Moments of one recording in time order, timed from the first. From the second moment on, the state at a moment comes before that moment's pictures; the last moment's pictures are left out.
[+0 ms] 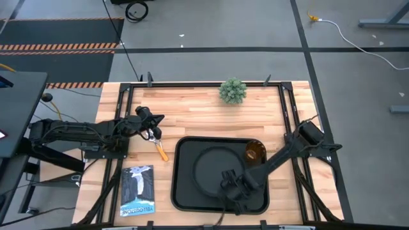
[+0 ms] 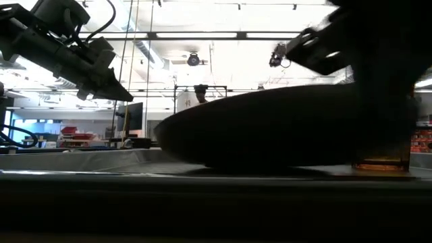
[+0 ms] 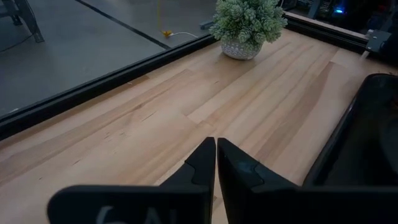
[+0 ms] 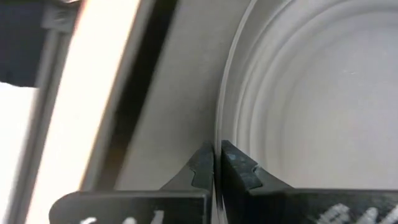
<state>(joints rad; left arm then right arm) 0.12 0.68 0.21 0.07 -0.52 -0.33 0.59 1.98 1.43 -0.69 0.03 0.34</state>
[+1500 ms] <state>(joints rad) -0.02 0.77 0.21 0.37 -0.06 -0.33 0.23 1.81 1.35 -0.58 0.26 -0.03</state>
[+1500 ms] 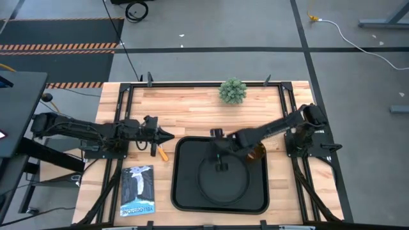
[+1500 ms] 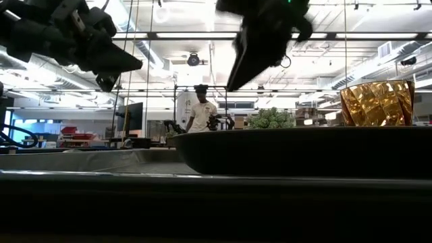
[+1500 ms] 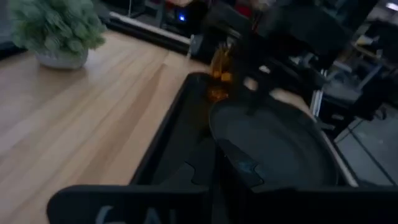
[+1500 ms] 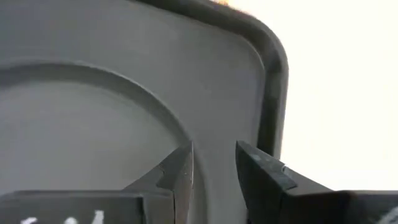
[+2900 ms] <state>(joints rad) -0.25 1.53 0.68 0.11 -0.02 -0.40 -0.08 1.32 0.87 -0.11 0.27 -0.13</state>
